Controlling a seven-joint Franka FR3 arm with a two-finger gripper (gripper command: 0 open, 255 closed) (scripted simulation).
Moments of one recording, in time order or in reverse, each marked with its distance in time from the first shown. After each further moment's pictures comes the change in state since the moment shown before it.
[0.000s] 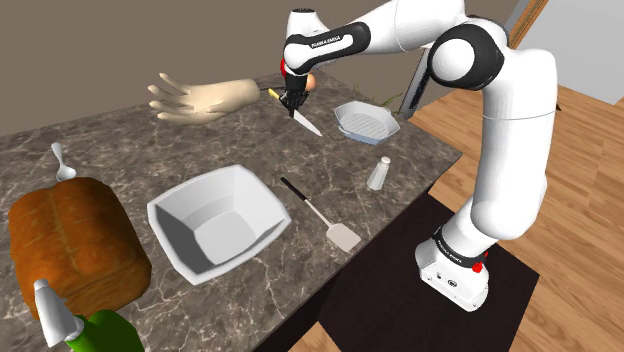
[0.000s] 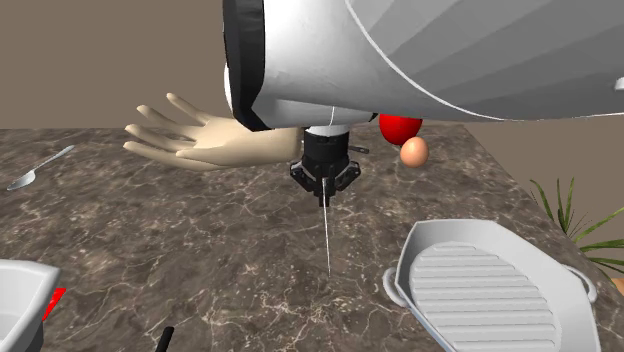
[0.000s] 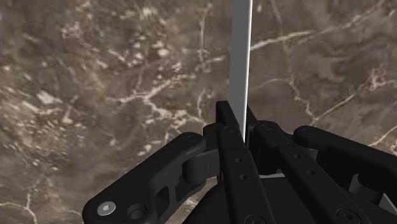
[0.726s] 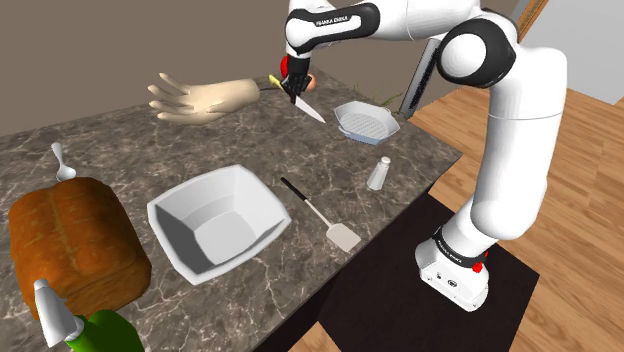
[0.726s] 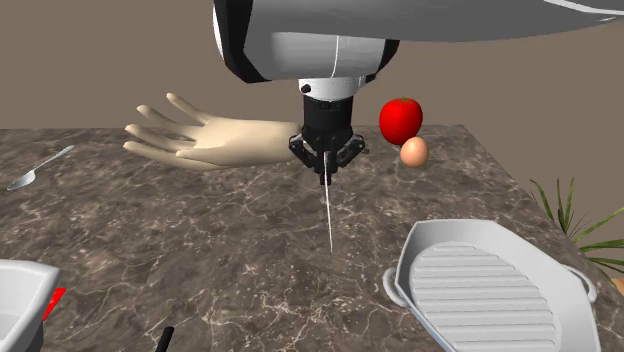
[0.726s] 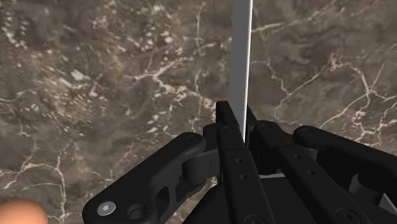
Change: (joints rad) arm -0.002 -0.051 0.001 0.069 0.003 -0.119 -0.003
